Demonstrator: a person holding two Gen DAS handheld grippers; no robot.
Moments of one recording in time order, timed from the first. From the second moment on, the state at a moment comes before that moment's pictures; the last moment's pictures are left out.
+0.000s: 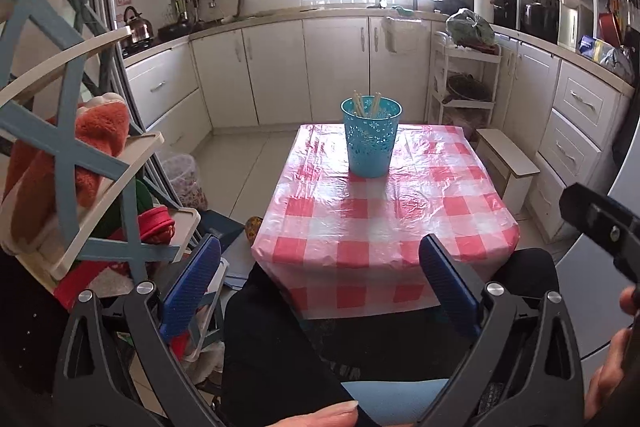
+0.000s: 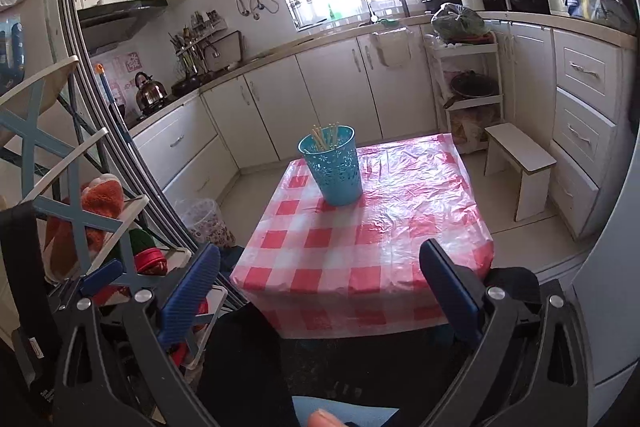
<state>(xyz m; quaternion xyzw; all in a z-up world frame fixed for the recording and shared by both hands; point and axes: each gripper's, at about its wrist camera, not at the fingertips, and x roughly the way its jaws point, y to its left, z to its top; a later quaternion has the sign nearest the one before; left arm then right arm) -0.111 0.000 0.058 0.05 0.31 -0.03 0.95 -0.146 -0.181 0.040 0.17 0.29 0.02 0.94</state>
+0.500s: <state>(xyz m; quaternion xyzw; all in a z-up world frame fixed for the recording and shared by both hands) -0.155 0.001 0.069 0.05 0.28 -0.03 0.96 -0.206 -0.165 0.040 0.15 0.25 0.00 0.96</state>
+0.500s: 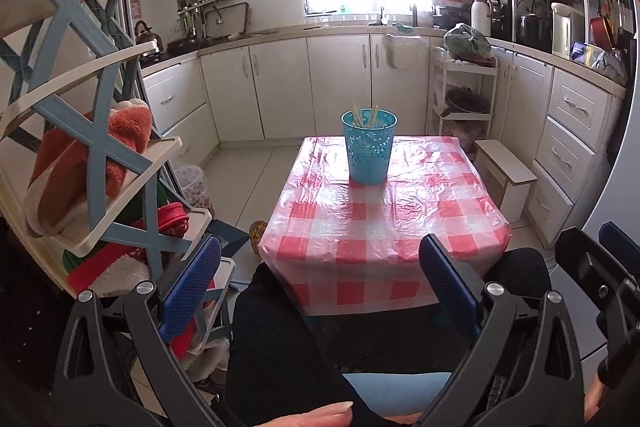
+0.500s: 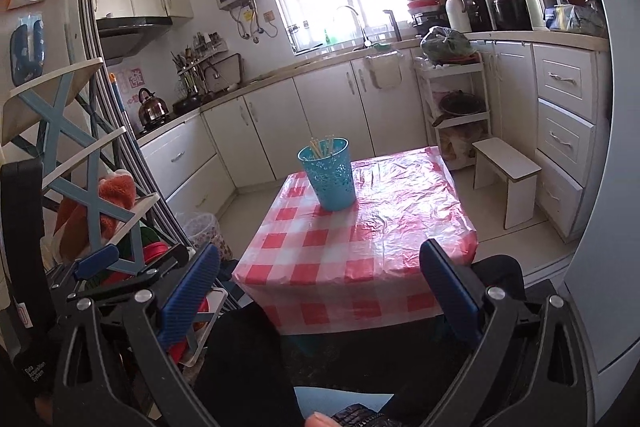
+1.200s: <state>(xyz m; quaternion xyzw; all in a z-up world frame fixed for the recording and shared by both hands) -0.161 0.026 0.068 0.01 0.28 -0.03 0.96 -0.213 -0.150 0.041 0.13 0.26 0.02 0.96</state>
